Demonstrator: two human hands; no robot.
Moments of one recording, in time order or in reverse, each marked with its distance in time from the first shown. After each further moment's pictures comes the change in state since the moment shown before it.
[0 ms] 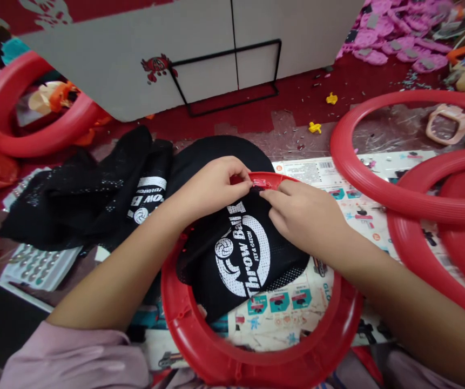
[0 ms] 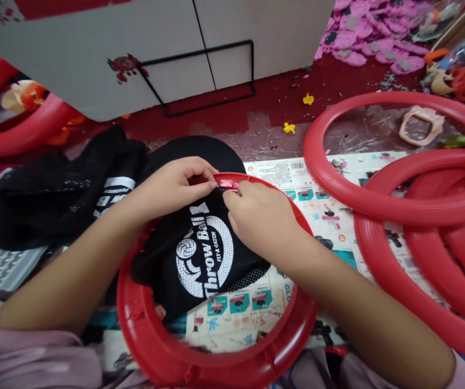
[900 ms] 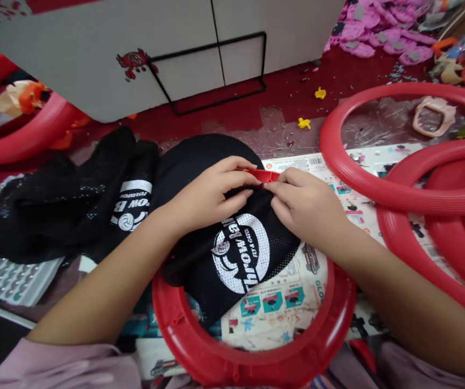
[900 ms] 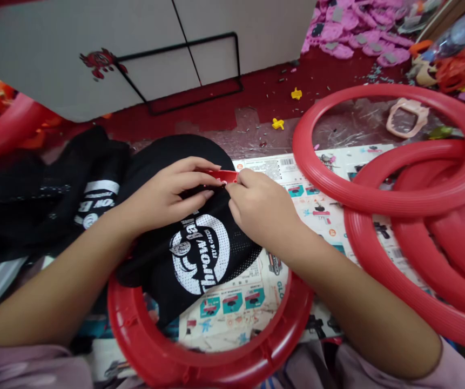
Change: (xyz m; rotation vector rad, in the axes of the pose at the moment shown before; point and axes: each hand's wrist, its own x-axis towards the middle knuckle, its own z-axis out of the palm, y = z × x) left_hand -0.002 0.000 0.010 0.049 0.035 0.449; right_hand -0.003 0.021 0.012 0.141 0.256 -0.006
